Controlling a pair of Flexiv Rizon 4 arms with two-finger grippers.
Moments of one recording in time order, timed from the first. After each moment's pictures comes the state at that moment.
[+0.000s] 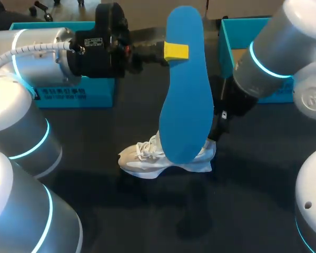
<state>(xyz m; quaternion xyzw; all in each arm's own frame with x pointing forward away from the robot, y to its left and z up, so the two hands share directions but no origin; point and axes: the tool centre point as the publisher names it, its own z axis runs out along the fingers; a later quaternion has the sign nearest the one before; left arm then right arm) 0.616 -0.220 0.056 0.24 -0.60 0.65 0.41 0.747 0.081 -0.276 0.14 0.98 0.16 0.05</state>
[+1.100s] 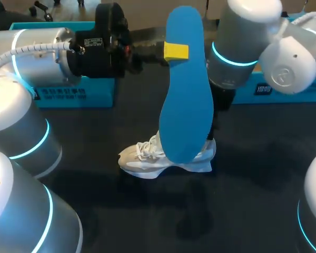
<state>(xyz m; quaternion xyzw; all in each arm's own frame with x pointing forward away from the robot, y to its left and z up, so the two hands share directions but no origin) 0.616 -0.219 0.056 0.25 -0.60 0.65 0.41 0.766 0.091 -0.303 0.07 1.00 0.07 0.02</state>
